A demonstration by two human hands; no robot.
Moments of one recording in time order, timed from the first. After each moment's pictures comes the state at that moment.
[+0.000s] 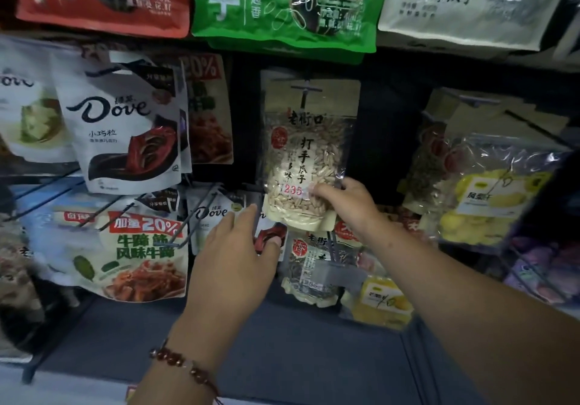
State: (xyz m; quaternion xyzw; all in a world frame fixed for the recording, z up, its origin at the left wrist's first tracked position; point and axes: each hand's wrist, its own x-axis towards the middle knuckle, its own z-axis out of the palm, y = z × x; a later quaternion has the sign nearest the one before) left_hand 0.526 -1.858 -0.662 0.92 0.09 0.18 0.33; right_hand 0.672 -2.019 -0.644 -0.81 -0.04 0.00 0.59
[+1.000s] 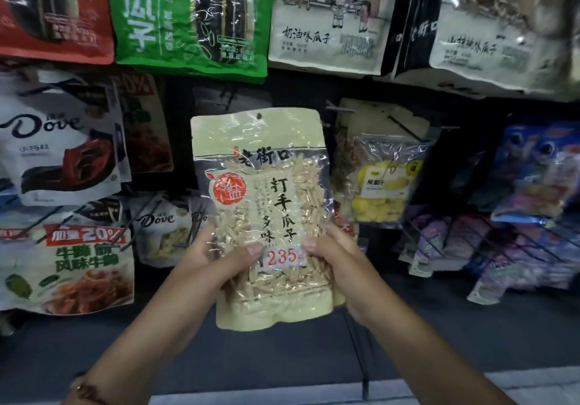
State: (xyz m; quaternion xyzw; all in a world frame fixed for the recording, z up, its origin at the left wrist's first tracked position) left_hand 0.460 -1.914 -0.639 0.63 -0.04 0.01 0.78; right_hand 0.494 -2.110 -0.640 -0.71 -0.07 0.05 0.70
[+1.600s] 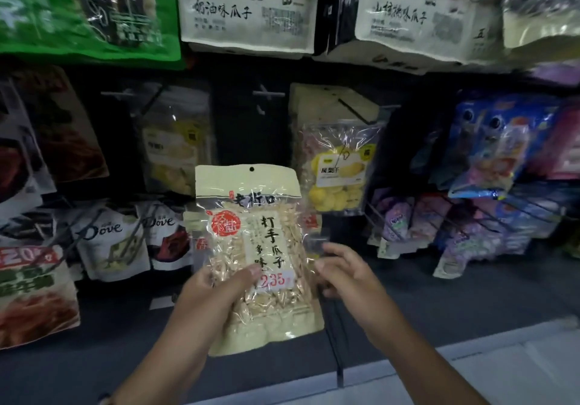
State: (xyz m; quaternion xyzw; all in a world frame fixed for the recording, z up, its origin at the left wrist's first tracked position) left_hand 0.478 -1.992 -0.678 0.68 0.06 -0.01 0.73; right_hand 0.487 -2.201 -0.682 -0.76 0.04 -0.01 0.64
